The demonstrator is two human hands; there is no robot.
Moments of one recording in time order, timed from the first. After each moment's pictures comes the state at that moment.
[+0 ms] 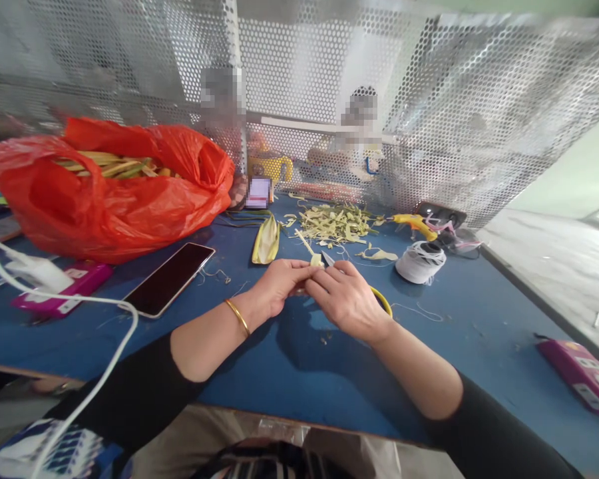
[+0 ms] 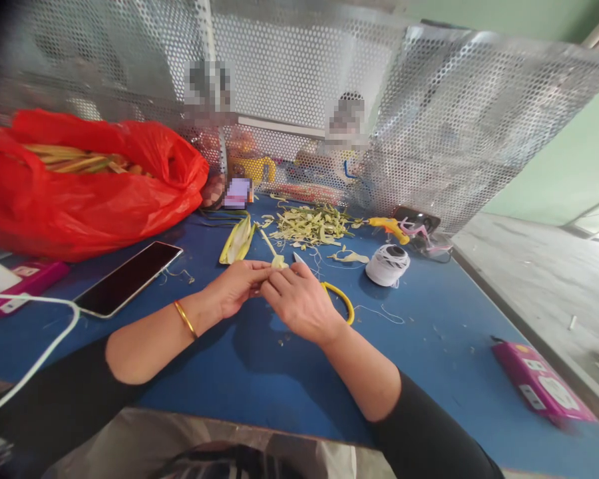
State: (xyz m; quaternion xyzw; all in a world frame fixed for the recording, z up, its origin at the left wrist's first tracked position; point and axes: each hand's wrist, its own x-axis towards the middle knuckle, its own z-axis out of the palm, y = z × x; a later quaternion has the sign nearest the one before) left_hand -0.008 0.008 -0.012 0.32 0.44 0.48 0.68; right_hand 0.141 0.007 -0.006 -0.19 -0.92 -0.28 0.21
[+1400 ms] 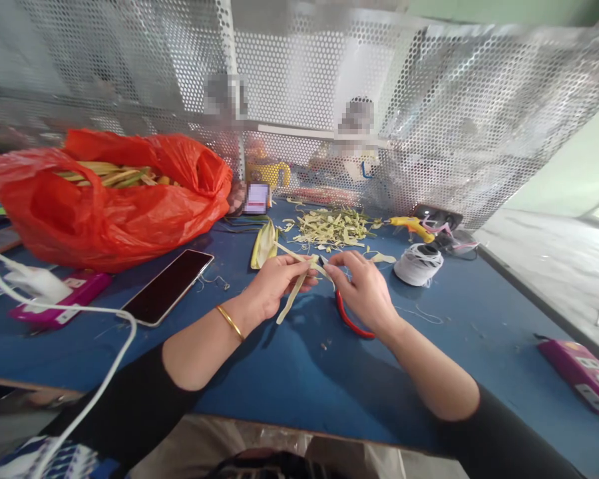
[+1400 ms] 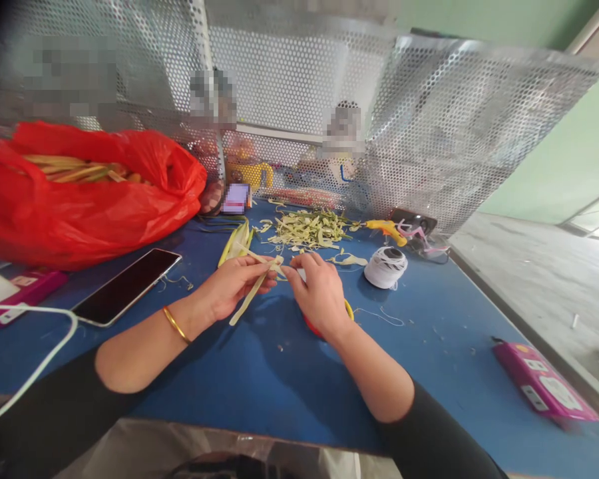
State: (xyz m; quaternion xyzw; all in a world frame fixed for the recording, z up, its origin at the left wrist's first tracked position) left_hand -0.013 0.009 0.001 0.30 0.47 0.51 0.66; right_hand 0.150 0.012 0.002 -0.47 -0.80 0.07 0.35
